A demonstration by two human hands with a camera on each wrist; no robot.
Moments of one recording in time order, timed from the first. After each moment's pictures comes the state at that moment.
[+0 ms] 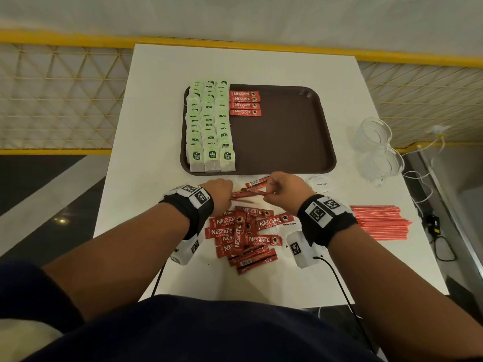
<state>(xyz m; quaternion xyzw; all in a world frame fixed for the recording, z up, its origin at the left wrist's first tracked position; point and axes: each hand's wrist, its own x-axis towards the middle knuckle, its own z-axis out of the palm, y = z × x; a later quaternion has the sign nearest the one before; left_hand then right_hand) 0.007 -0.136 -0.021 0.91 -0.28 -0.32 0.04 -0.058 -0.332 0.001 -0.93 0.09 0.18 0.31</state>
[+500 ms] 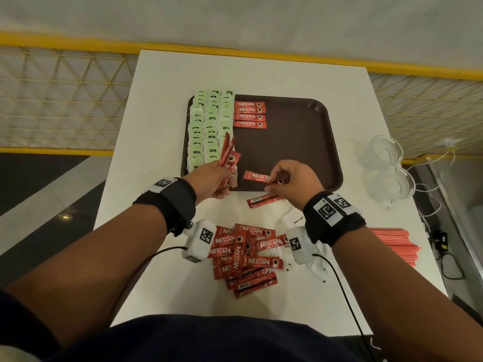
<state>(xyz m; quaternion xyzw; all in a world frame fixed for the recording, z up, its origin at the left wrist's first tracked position) 0.052 -0.133 0.016 0.71 0.05 -0.39 0.59 -0.010 -0.348 0.022 -0.92 0.08 0.09 0.38</state>
